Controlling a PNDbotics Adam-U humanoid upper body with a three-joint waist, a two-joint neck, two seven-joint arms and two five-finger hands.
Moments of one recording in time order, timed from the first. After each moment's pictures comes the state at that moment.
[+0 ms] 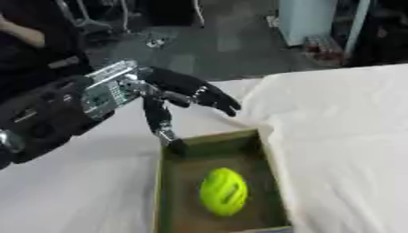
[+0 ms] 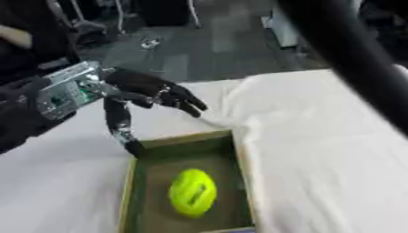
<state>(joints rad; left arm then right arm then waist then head) -0.64 0.98 -0.57 -1.53 -0.33 -0.76 -0.34 -0.22 -0.60 0.11 -1.99 -0.76 -0.54 0.57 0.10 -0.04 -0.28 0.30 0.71</state>
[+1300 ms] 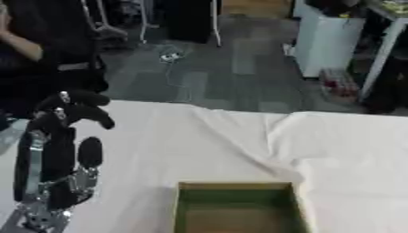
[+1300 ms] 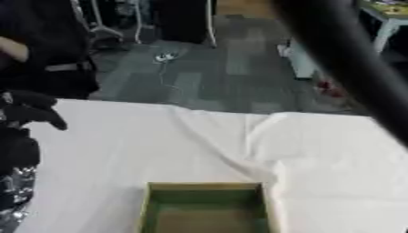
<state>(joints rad) -0.20 0.50 0.00 -1.98 -0.19 -0.64 0.41 -0.04 -0.46 0.01 -1.99 -0.25 -0.78 0.33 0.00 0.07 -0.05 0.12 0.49</state>
